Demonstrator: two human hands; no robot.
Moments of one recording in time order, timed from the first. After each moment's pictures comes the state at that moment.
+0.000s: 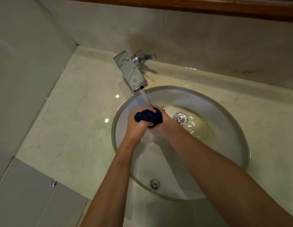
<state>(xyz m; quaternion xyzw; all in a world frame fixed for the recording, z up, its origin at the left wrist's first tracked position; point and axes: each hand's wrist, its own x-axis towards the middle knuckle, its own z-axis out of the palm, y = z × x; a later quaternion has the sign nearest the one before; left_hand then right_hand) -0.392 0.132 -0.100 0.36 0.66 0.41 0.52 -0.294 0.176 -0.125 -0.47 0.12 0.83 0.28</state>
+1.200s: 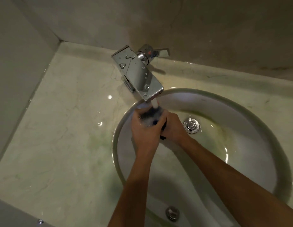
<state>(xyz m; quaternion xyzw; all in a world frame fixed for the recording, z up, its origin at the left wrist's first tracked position) -0.389 0.156 -0.124 0.39 0.69 0.49 0.36 -0.288 0.196 -0.211 -0.53 -0.68 0.44 0.25</state>
